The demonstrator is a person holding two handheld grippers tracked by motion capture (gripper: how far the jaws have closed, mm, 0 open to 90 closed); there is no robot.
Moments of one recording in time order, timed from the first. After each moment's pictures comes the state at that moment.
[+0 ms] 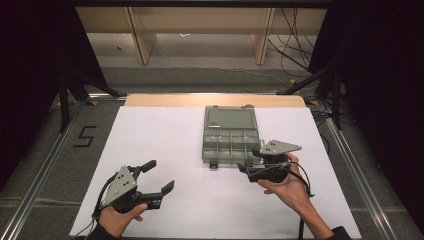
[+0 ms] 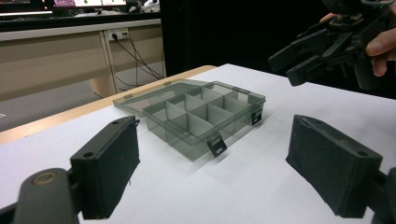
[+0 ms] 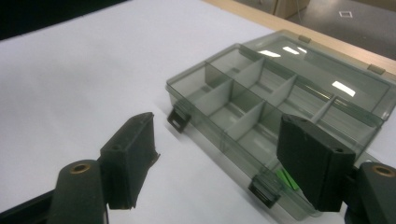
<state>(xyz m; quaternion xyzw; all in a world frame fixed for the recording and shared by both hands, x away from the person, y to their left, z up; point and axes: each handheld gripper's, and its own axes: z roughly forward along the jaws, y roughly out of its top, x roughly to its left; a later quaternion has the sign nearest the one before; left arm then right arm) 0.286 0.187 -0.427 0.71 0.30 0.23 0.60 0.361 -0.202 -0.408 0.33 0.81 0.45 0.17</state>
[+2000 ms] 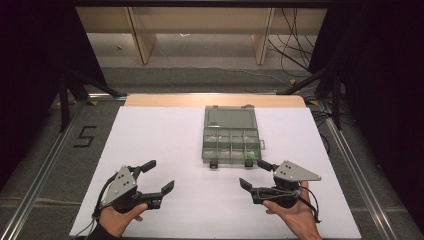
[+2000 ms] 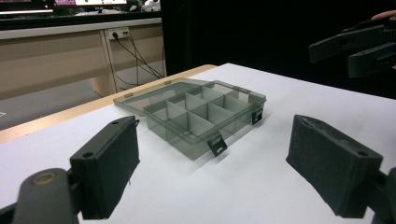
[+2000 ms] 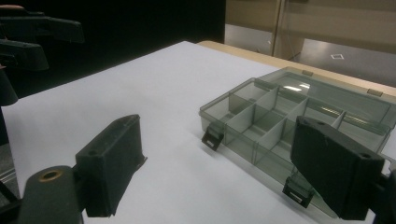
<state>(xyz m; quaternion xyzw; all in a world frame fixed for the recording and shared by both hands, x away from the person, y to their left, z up) 0.287 0.187 -0.427 0.71 0.30 0.23 0.60 0.304 -0.212 -0.411 0.32 0.76 0.54 0.18</state>
